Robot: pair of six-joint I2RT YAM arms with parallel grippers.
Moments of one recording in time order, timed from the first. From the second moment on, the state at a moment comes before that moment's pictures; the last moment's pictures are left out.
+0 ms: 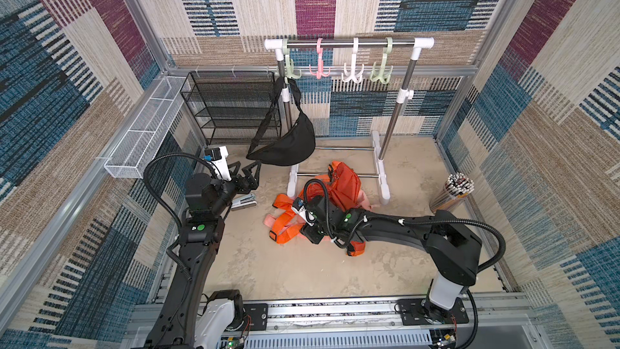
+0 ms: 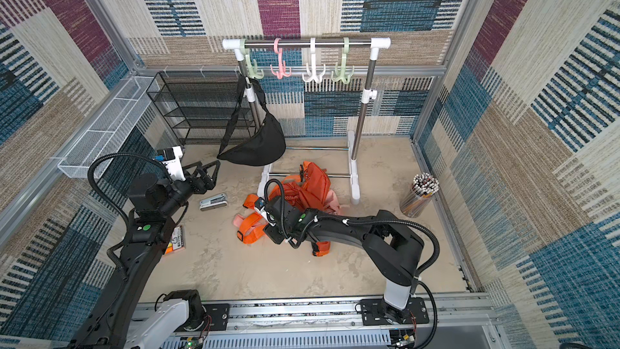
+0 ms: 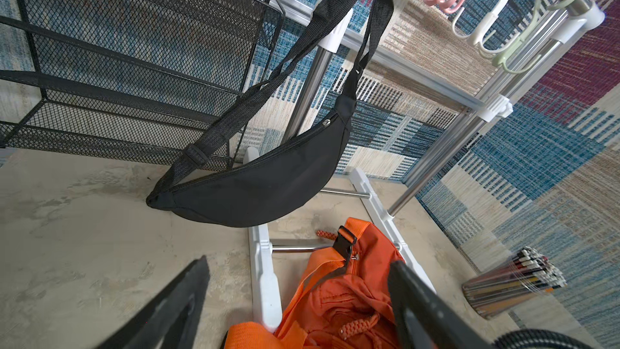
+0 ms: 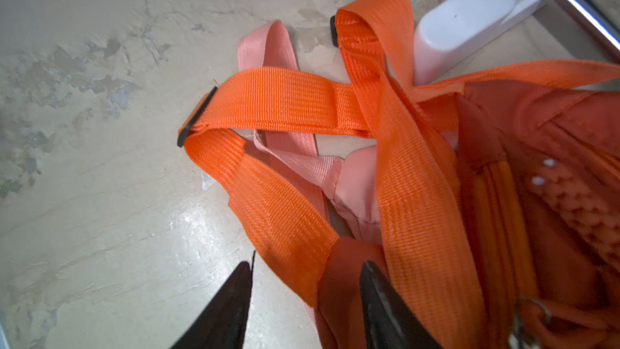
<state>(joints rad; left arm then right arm) 0.04 0.92 0.80 0.02 0.42 -0.35 1.00 1.78 1.14 -0.23 0.03 0.04</state>
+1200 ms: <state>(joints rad) -0.33 1.09 0.75 0.00 0.58 0.08 0.96 1.49 1.43 -0.29 0.10 -0.07</state>
